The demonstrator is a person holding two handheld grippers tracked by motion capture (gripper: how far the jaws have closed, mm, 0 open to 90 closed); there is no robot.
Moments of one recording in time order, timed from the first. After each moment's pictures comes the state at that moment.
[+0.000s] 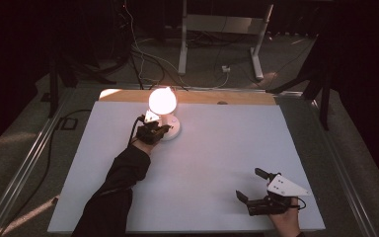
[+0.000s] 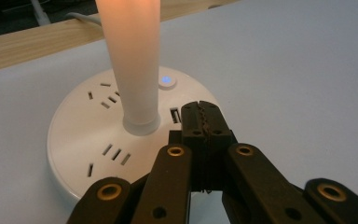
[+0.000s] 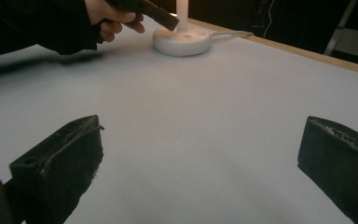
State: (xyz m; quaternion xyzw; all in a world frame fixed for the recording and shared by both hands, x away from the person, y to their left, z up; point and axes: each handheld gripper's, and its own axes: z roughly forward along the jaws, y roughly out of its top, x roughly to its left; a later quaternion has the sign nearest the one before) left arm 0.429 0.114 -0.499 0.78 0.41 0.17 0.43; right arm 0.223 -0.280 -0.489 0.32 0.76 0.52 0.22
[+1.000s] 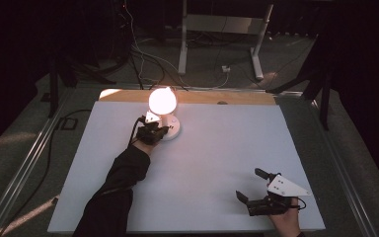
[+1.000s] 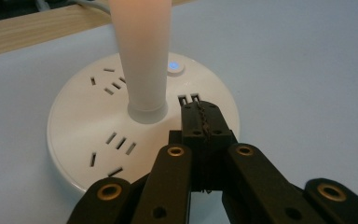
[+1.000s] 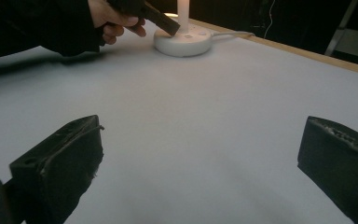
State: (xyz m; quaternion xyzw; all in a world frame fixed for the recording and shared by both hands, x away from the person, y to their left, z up) left arm 0.432 0.115 -0.509 0.79 0.42 0.17 0.42; right arm 0.222 -0.280 -0.489 0.31 0.77 0.52 0.22
